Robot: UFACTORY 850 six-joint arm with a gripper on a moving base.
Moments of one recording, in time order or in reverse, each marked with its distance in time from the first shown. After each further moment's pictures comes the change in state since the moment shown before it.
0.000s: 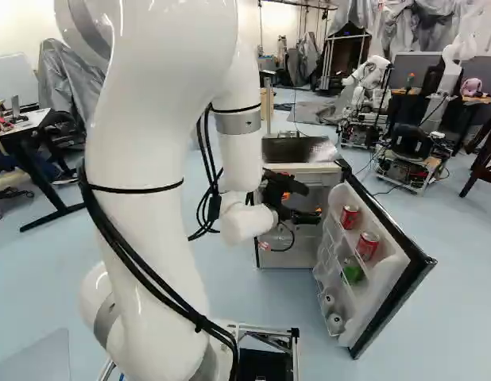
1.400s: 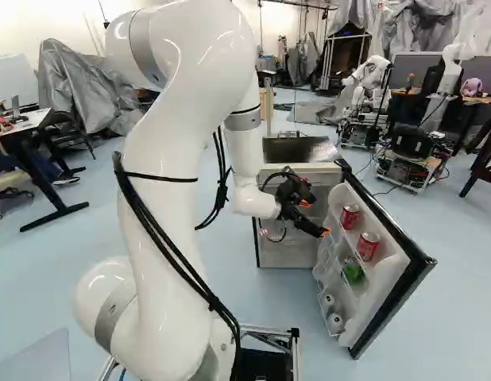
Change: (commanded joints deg) arm 5.9 -10.1 -14.9 33.3 -10.3 0.0
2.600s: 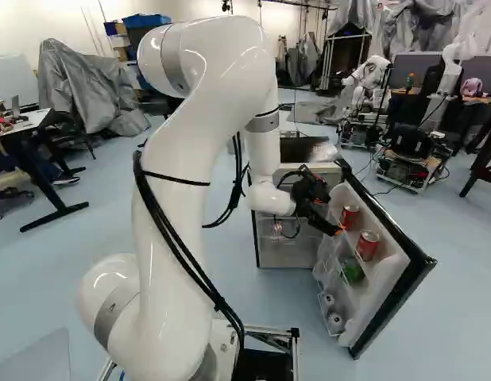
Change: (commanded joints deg) arm -5.4 -4.3 -6.9 0.0 0.0 0.0
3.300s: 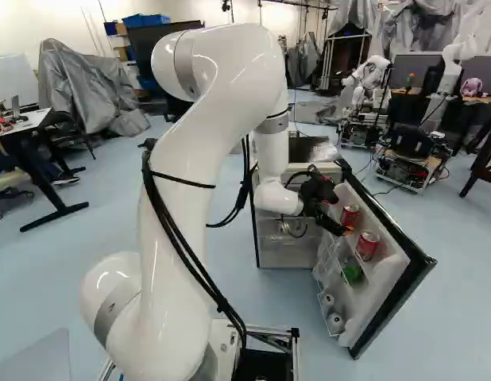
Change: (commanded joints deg) arm -2.3 -1.8 -2.9 0.0 0.0 0.0
